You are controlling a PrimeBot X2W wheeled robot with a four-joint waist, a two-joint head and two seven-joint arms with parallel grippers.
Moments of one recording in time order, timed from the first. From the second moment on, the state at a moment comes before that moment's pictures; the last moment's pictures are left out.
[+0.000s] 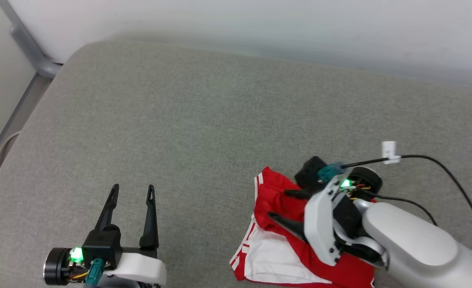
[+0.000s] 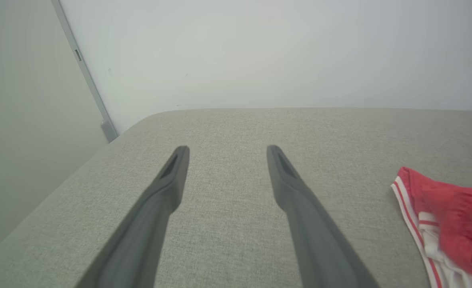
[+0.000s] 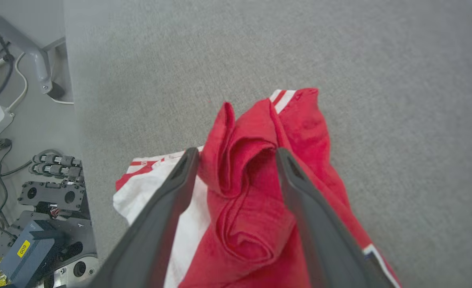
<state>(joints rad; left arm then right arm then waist) 0.00 0.06 -0.05 0.04 -0.01 0.04 -0.26 -0.72 -0.41 1.08 0.35 0.80 0.13 0.33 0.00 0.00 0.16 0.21</state>
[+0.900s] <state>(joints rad) 0.10 0.09 -0.03 0.02 -0.01 0.04 -0.26 -0.14 -0.24 0.12 0.13 0.22 0.13 -0.17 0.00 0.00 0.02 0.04</state>
